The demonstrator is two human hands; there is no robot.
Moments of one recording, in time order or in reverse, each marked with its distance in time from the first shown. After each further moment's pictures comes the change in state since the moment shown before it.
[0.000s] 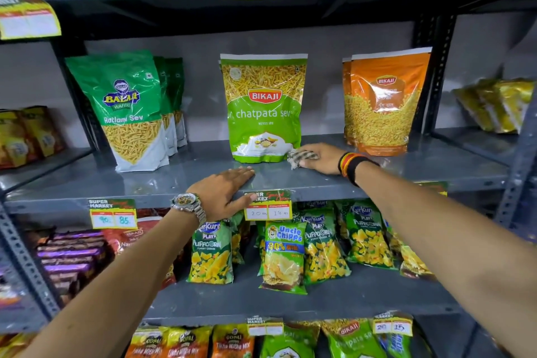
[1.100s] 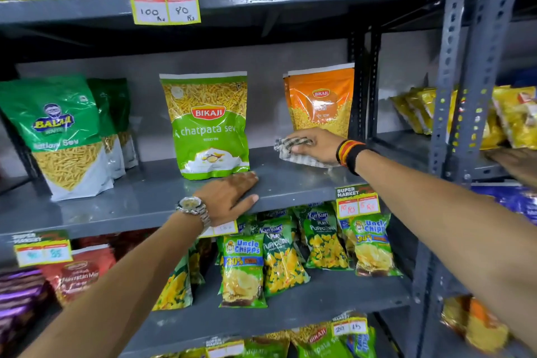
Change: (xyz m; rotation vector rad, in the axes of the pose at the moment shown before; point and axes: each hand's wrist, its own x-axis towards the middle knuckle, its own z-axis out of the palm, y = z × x) left_hand 0.079 0.094 -0.002 -0.051 0.006 0.127; right_hand -0.063 0.059 -0.089 0.143 0.193 -0.039
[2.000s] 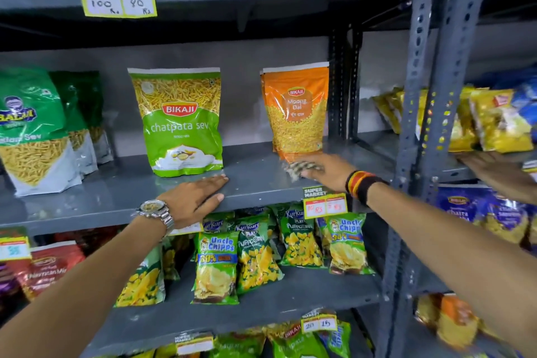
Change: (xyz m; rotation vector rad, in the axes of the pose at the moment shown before) left_hand -0.001 0.008 0.008 -0.057 -0.021 -0.073; right_hand -0.080 0.069 -0.015 -0.125 -0.035 0.057
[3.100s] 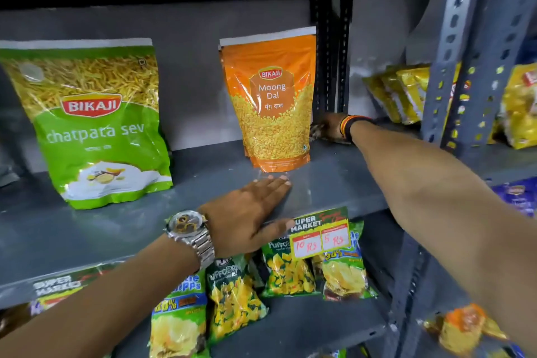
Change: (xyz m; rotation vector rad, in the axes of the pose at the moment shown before) left_hand 0.136 0.107 0.026 0.008 -0.034 0.346; right_hand 0.187 0.151 -0.059 -0.332 -0.020 0.344
